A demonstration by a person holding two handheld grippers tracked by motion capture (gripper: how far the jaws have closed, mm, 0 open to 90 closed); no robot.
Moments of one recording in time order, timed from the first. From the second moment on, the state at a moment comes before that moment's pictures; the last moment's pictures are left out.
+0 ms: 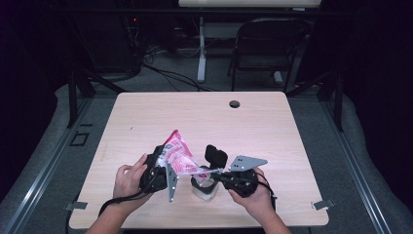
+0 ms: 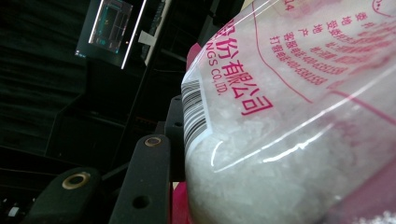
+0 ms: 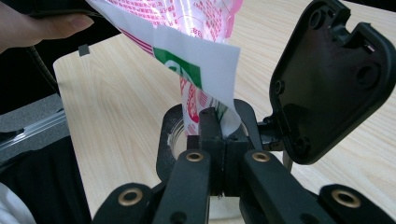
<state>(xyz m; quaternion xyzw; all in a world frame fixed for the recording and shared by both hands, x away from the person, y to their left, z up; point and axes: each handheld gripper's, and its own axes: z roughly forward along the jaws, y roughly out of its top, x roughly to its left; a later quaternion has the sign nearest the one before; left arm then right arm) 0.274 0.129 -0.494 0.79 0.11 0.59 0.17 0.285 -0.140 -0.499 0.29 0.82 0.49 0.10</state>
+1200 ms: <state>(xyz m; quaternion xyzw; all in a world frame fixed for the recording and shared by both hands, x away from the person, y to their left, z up) 0.271 0.124 -0.488 0.78 0.10 0.60 0.17 0.286 -0.143 -0.501 0.29 0.82 0.48 0.10</state>
